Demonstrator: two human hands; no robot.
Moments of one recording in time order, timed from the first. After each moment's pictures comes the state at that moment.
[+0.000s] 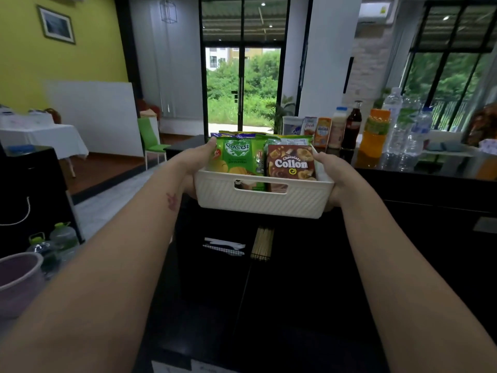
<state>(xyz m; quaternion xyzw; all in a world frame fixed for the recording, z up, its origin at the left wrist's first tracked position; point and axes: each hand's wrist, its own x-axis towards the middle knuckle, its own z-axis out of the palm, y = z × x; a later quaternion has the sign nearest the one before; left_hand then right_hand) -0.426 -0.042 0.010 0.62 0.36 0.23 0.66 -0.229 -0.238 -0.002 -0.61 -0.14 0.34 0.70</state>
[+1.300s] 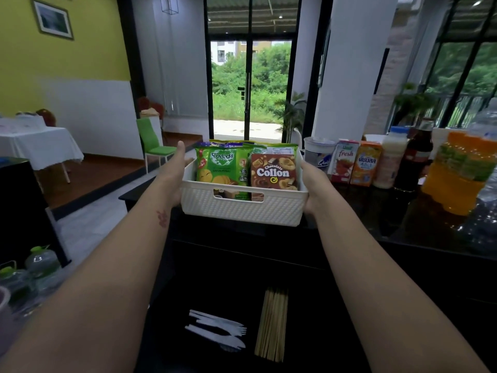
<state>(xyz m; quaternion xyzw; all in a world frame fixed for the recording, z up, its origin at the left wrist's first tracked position) -0.228 0.224 0.014 0.51 0.33 0.31 0.73 -0.041 0.030 0.019 -0.56 -0.16 0.36 0.73</state>
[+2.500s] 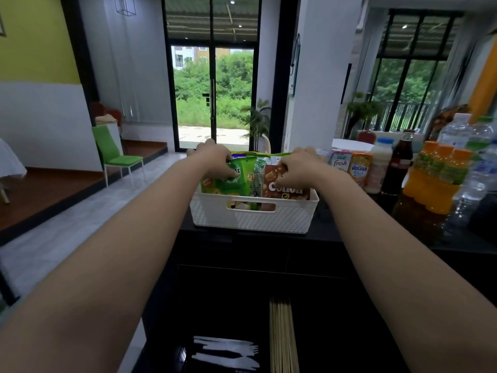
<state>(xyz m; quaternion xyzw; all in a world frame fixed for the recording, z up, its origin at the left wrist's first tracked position) -0.188 0.238 0.085 0.96 0.27 0.11 0.00 -0.066 0.067 0.080 -0.90 -0.42 -0.12 0.01</state>
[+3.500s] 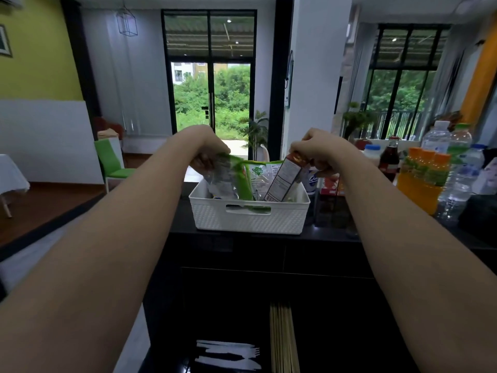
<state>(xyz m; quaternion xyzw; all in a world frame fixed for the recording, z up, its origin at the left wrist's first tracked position) -0.232 0.197 0.149 0.88 0.36 0.10 0.29 -0.088 0.016 0.138 -0.89 -0.29 0.01 0.34</state>
